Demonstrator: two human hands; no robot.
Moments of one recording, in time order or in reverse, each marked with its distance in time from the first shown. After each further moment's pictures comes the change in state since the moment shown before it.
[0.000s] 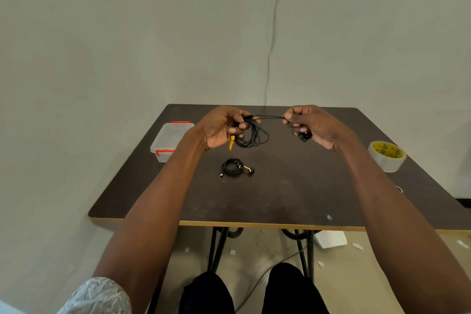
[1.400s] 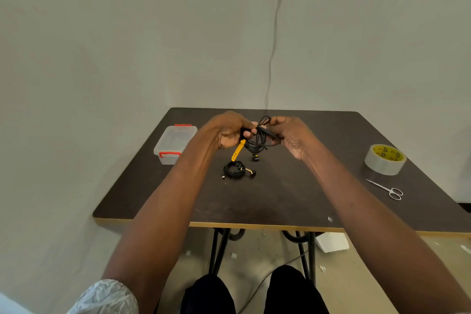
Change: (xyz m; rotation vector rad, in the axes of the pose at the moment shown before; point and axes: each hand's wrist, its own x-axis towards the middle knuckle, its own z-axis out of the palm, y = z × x) left_hand 0.006 0.010 0.028 0.012 0.294 -0.192; right_hand 0.017 0.002 0.066 0.210 0.287 0.092
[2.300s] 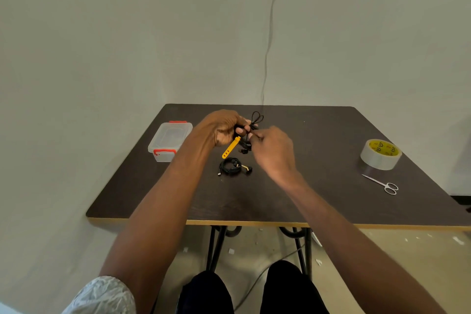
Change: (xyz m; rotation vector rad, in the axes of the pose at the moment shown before) left_hand 0.019 -0.007 -0.005 -0.009 0.090 -0.052; right_hand -0.045 0.022 0.046 -0.962 0.376 -0.396
